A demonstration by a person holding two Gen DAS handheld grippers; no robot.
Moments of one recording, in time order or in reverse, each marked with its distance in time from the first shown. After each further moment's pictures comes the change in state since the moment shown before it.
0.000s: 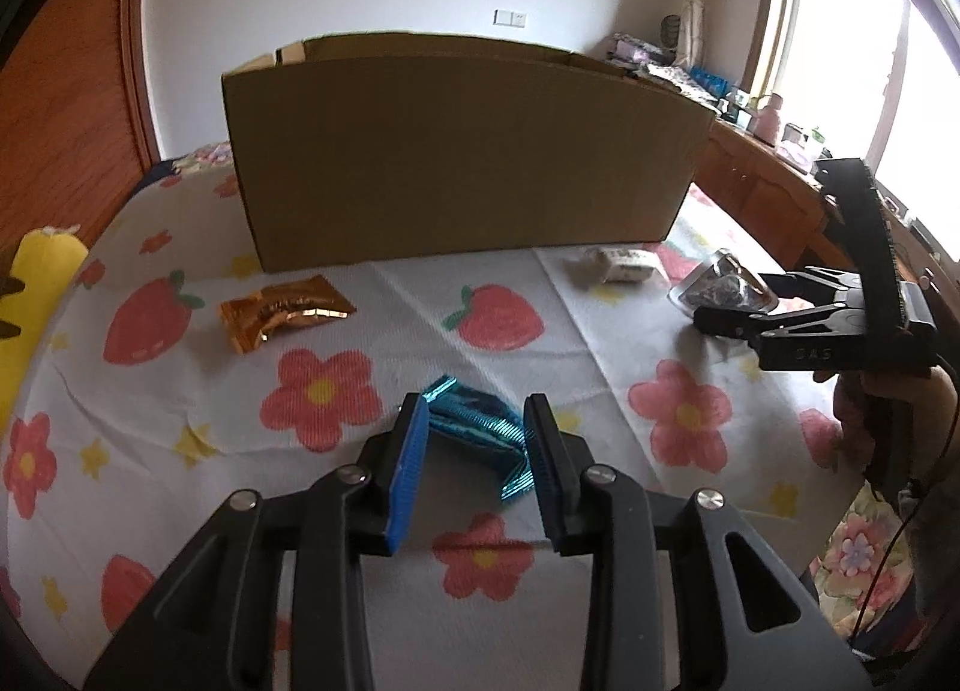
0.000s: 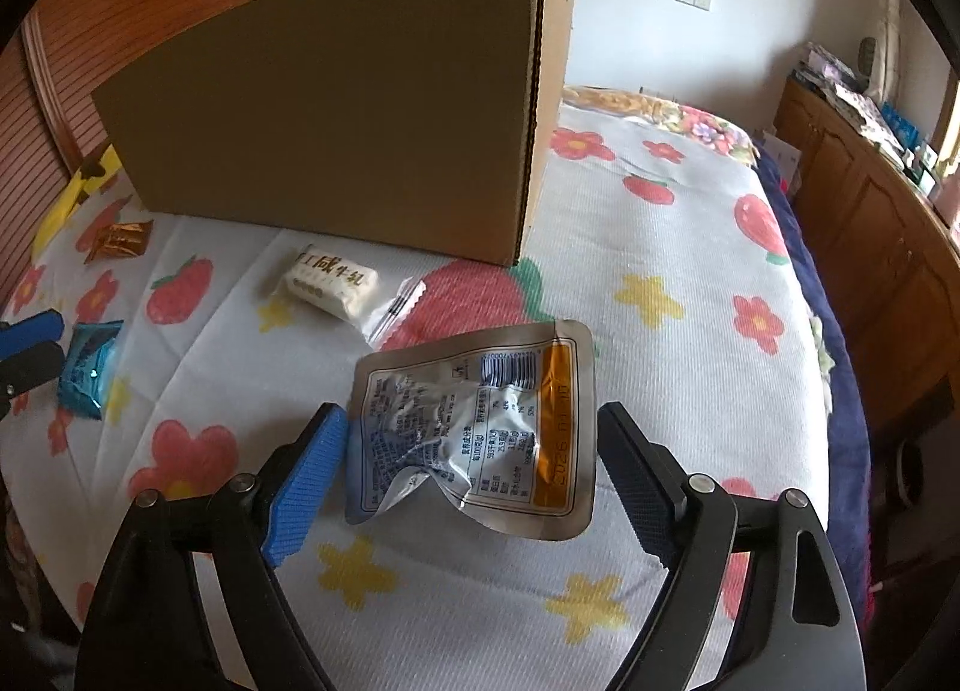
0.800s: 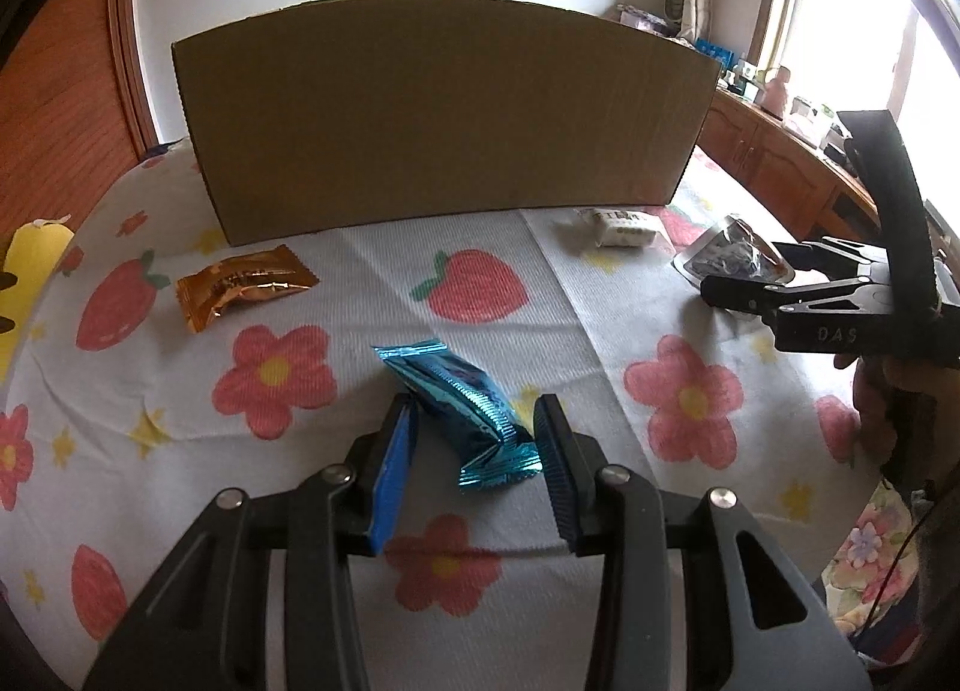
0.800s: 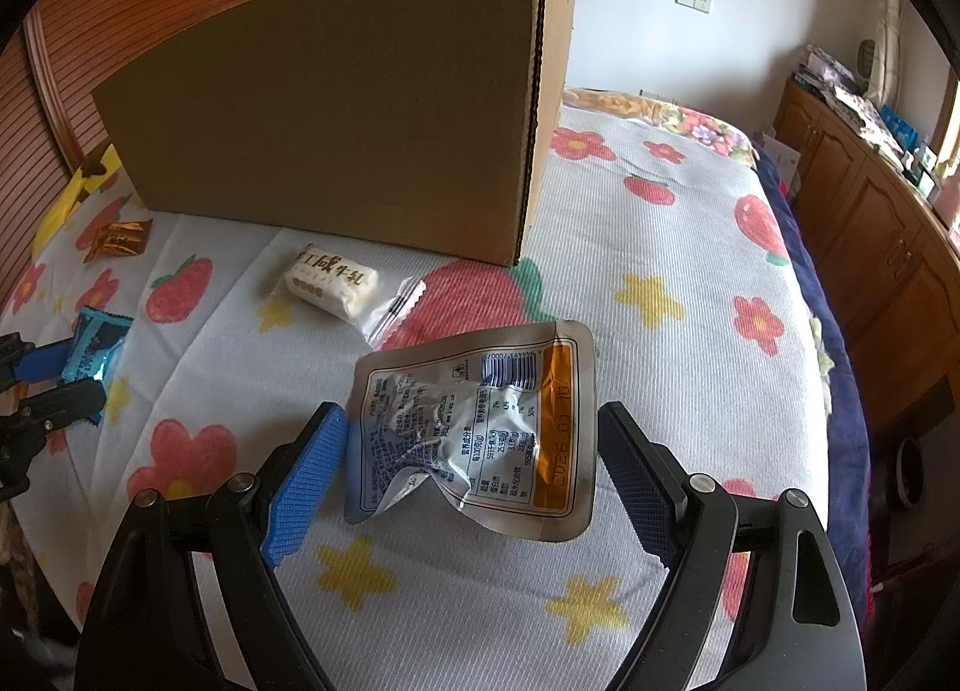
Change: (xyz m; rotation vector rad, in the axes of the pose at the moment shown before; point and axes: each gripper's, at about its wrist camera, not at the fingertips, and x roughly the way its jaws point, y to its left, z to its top) left arm 0.021 -0.013 0.000 0.027 0.060 0.022; right arm 0.002 0.002 0.000 -0.002 -0.004 -0.001
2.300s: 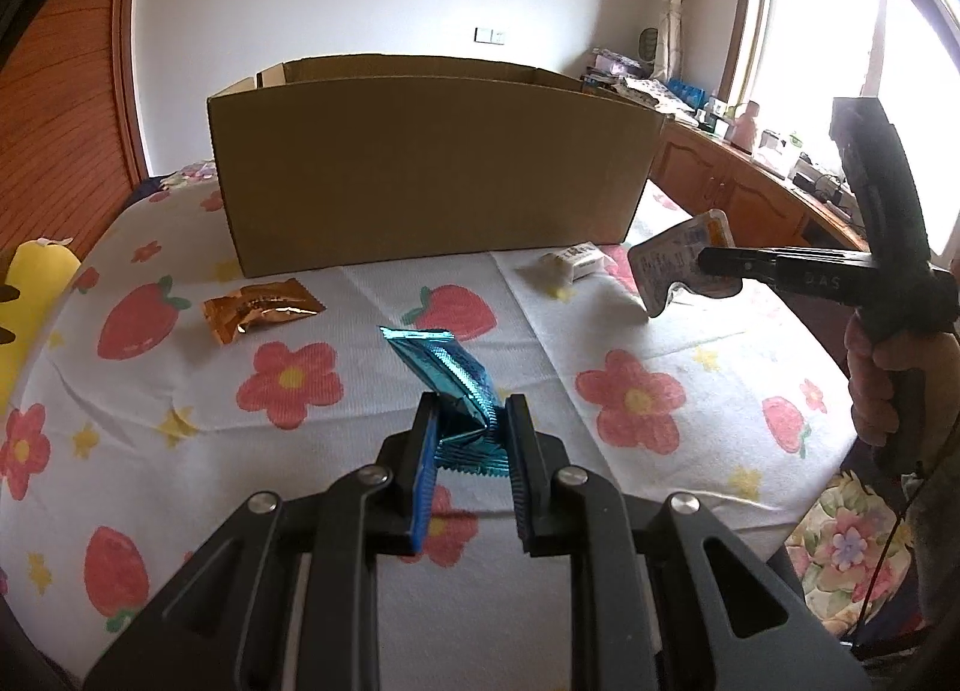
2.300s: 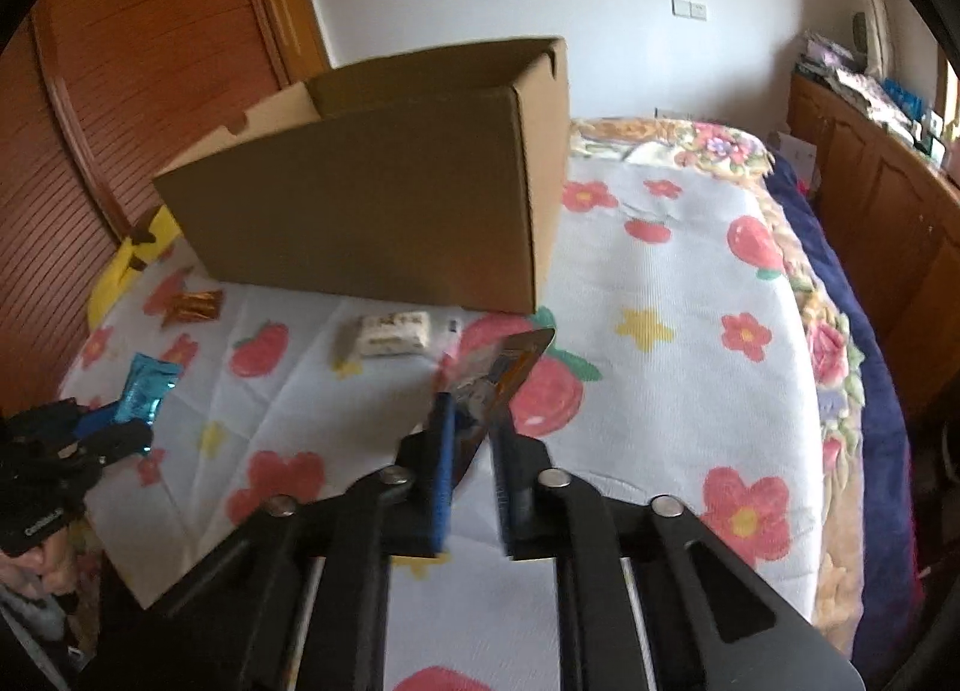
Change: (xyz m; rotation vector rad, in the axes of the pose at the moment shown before) left arm -0.043 -0.003 -0.014 0.012 -0.117 -0.059; right arm -0.052 -0.009 0.004 0.079 -0.110 0.121
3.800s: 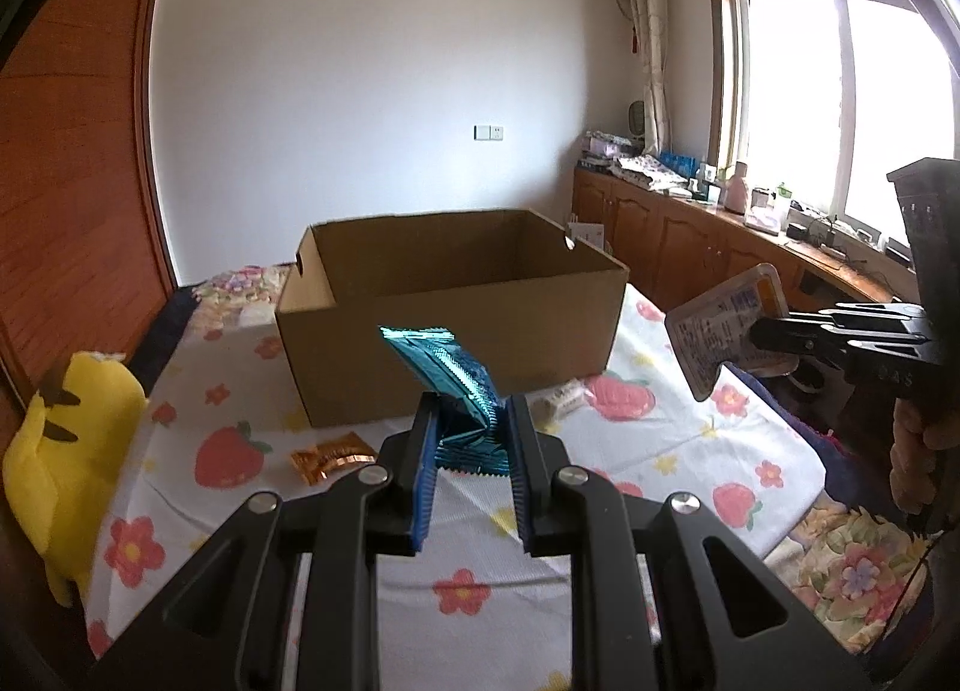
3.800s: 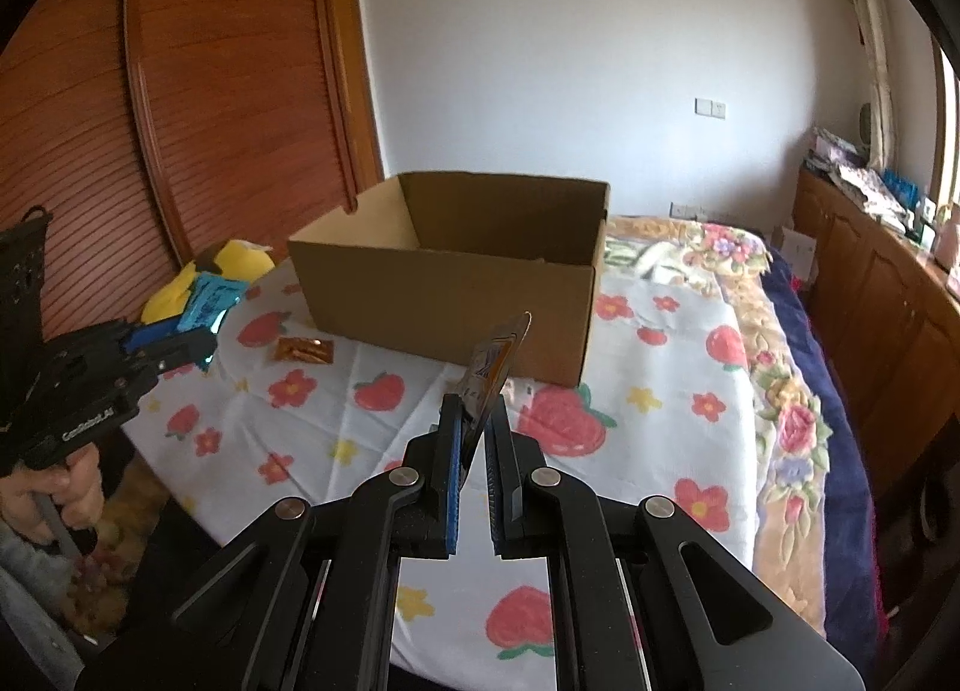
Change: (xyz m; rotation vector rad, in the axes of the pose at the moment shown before) left arm -0.086 -0.010 0.050 0.077 -0.230 0.063; right arm -0.112 0.060 -0.001 -0.107 -0.189 0.012
